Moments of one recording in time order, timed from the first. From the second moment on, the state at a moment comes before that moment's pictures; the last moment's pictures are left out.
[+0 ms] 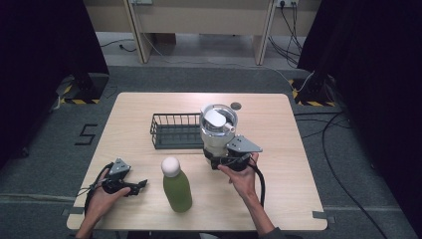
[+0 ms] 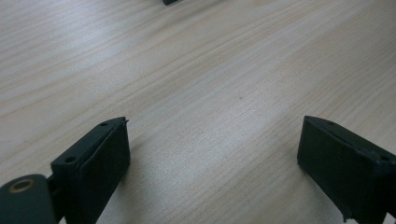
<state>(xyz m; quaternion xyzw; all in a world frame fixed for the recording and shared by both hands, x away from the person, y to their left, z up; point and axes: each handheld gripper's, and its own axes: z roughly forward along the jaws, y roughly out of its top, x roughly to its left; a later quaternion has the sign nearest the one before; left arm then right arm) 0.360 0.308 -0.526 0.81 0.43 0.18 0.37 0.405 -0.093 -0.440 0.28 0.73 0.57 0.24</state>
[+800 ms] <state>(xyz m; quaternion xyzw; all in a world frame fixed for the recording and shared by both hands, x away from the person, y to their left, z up) 0.360 0.308 -0.526 0.81 0.43 0.18 0.37 0.453 -0.057 -0.385 0.26 0.75 0.56 0.24</state>
